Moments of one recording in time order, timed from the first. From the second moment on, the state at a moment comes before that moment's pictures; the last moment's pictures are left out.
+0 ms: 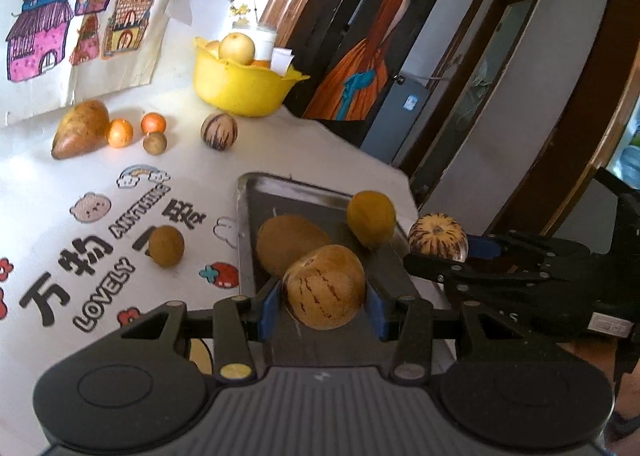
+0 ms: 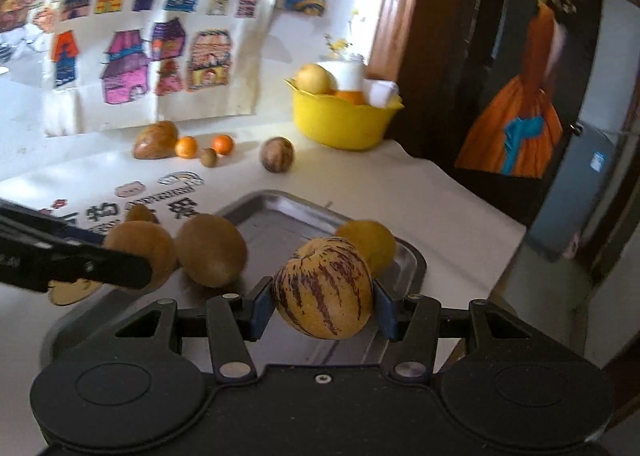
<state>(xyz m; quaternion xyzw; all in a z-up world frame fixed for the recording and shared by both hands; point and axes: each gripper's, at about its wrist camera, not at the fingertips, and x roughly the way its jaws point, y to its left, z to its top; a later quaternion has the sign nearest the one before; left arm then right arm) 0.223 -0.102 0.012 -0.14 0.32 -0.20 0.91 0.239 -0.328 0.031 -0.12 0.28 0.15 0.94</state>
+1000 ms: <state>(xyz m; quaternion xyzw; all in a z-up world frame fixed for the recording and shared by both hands) 0.229 -0.120 -0.004 -0.12 0.34 -0.17 0.92 0.275 -0.331 0.000 -0.11 0.31 0.13 0.93</state>
